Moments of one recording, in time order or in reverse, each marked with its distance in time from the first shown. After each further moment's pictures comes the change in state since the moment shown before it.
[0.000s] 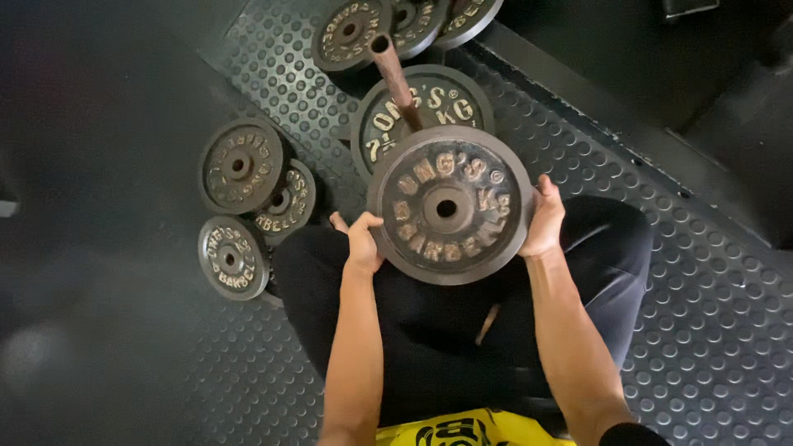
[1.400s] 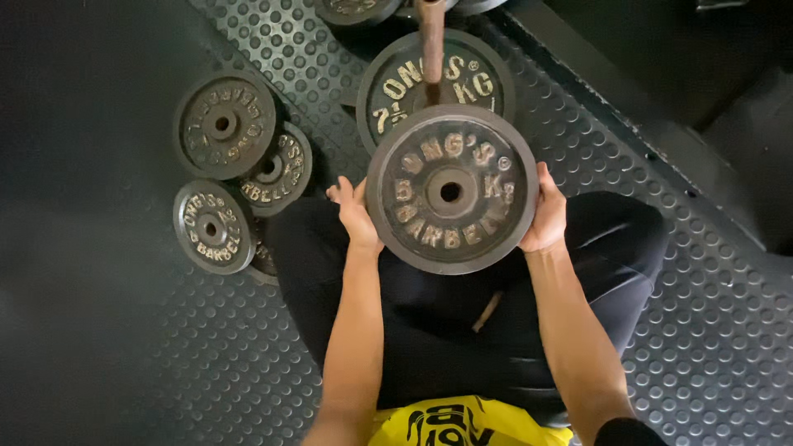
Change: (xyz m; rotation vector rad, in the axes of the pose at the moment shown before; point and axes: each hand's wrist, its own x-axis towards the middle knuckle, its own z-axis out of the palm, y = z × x) left_hand -0.055 0.020 0.033 -0.310 -0.285 0.348; right_hand 0.044 0.033 -0.052 0.050 -0.078 0.079
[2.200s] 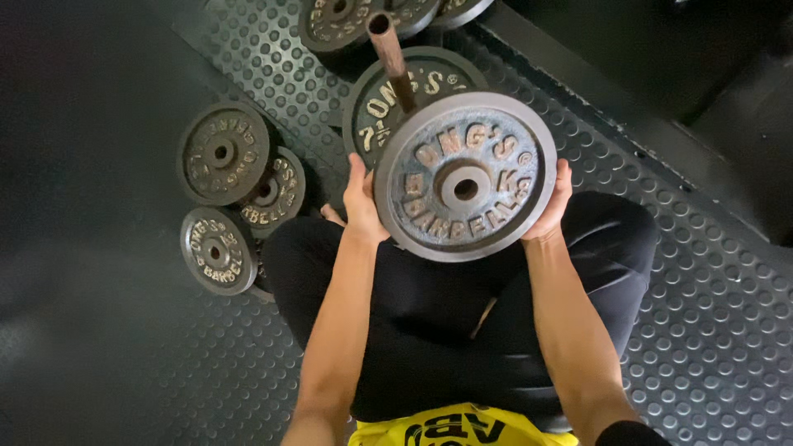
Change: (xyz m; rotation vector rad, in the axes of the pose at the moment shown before) left_hand 0.025 -0.012 0.105 0.191 0.023 -0.236; right_hand 0.011 -0.041 0.023 0.146 -0.019 -0.047
